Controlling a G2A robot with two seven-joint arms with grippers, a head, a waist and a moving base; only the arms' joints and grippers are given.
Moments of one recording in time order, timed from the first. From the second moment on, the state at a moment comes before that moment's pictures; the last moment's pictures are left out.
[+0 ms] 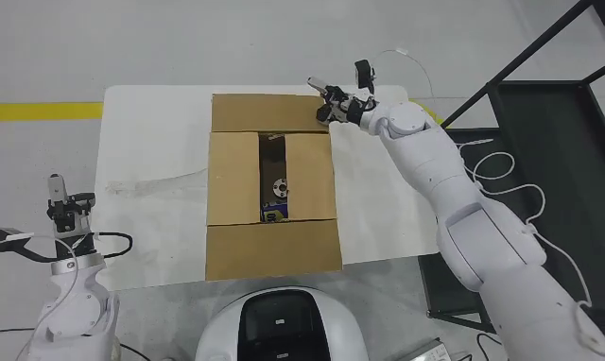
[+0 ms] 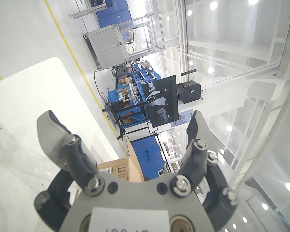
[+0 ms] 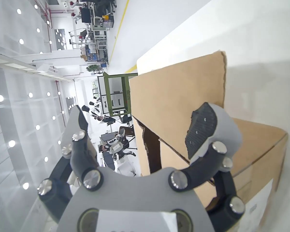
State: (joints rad) left arm 1.68 -1.21 -1.71 -1.62 -0.05 -0.50 0.18; right arm -0.41 -1.36 0.82 -0.39 0.50 -0.28 0.77
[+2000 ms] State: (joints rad) left arm 1.50 -1.14 -1.78 -1.53 0.20 -0.88 -0.47; right arm -1.10 -1.16 1.19 -1.55 0.19 0.07 1.03
